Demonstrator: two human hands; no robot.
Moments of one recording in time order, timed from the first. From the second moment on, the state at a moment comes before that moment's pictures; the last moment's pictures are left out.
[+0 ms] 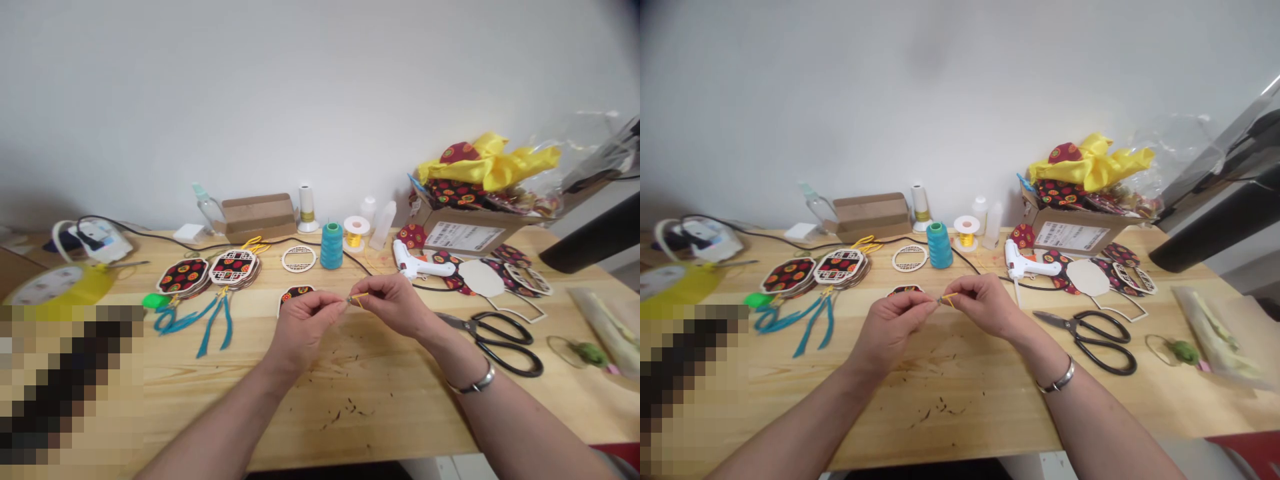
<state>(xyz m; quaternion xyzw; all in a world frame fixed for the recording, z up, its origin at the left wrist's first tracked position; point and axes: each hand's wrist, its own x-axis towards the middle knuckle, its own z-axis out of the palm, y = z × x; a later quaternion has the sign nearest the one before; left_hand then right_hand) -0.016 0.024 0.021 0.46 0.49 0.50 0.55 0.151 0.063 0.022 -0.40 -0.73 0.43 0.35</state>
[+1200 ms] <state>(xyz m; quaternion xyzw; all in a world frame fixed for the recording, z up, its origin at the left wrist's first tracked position) -0.015 0.029 0.011 0.41 0.55 0.53 0.50 0.147 0.043 0.033 -0.35 -0.90 0.11 0.24</state>
